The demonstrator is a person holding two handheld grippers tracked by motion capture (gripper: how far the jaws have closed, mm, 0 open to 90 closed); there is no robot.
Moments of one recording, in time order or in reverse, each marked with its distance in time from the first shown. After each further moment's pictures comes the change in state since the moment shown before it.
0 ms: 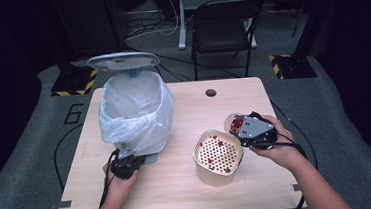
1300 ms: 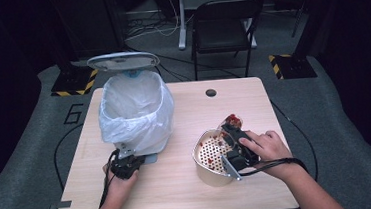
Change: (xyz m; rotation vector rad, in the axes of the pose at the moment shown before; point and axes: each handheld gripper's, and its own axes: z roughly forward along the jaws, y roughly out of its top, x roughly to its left) left arm 0.000 0.000 0.000 0.003 0.005 -0.002; right arm 0.067 0.019 0.011 0.094 -0.315 -0.744
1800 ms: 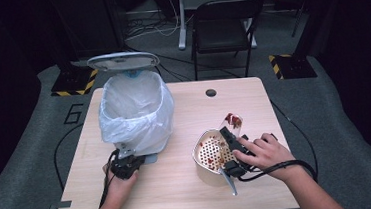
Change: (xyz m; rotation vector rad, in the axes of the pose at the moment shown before) left arm 0.000 0.000 -0.001 0.007 0.000 0.004; right arm 0.025 0.007 0.003 0.083 -0.103 -0.498
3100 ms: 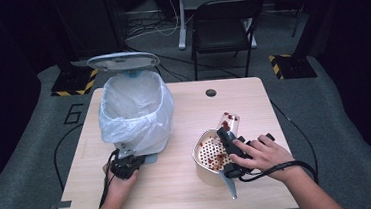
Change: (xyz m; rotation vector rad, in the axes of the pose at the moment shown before) left arm 0.000 0.000 0.000 -0.007 -0.002 -0.006; right arm 0.010 0.008 0.001 0.004 -0.050 -0.053
